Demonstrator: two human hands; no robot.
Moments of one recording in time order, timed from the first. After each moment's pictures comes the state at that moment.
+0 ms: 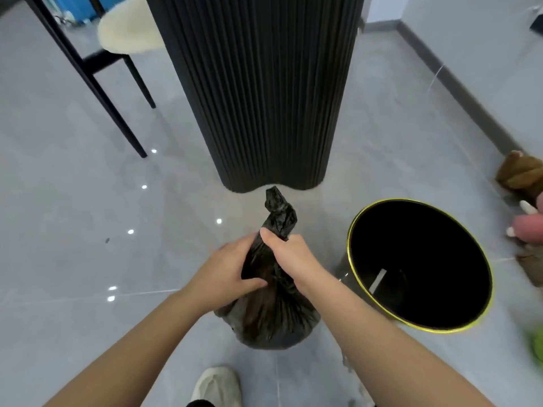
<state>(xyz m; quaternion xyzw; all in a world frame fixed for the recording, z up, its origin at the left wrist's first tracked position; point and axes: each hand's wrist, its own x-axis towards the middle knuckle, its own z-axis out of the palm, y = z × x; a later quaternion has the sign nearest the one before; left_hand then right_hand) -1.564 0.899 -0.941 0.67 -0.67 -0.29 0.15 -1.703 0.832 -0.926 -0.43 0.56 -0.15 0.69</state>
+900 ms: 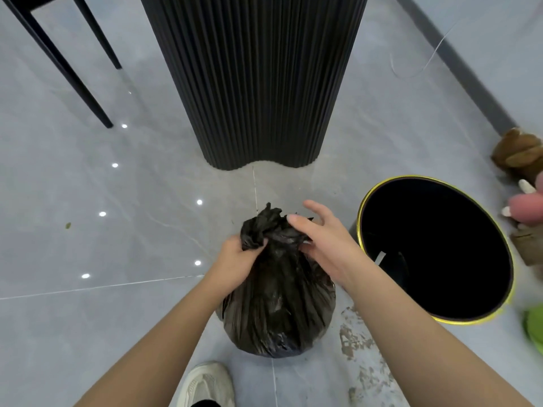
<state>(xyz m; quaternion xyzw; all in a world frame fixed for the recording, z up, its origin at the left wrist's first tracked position) -1.579 0.874 -1.018 0.67 -0.37 -0.50 0.40 -1.735 0.809 -0.976 -0.35 0.53 -0.26 0.73</state>
